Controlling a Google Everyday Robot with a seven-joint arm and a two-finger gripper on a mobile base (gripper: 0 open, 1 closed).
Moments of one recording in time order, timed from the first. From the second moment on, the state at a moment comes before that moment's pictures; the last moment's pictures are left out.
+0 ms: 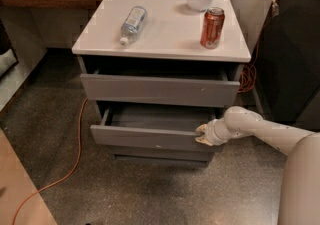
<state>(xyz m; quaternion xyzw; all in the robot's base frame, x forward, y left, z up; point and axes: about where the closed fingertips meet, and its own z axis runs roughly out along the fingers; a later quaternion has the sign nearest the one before) 0.651 -0.201 0.436 -0.63 0.73 0.06 0.26</state>
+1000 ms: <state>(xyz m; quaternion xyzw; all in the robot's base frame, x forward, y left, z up) 0.641 -0.198 0.439 -0.63 0.73 0.06 0.26</state>
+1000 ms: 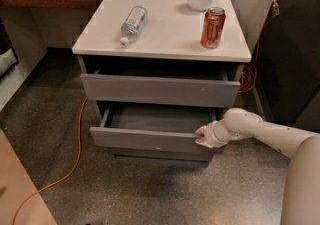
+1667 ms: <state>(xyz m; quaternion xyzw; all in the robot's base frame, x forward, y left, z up) 0.639 -0.198 0.440 -0.63 0.73 0.06 0.26</state>
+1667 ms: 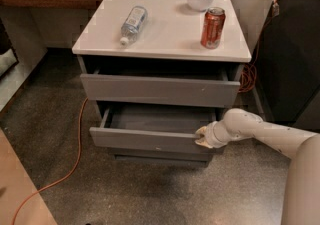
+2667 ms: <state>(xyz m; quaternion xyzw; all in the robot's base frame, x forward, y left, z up) 0.638 -0.197 0.440 -0.63 0.73 0.06 0.25</state>
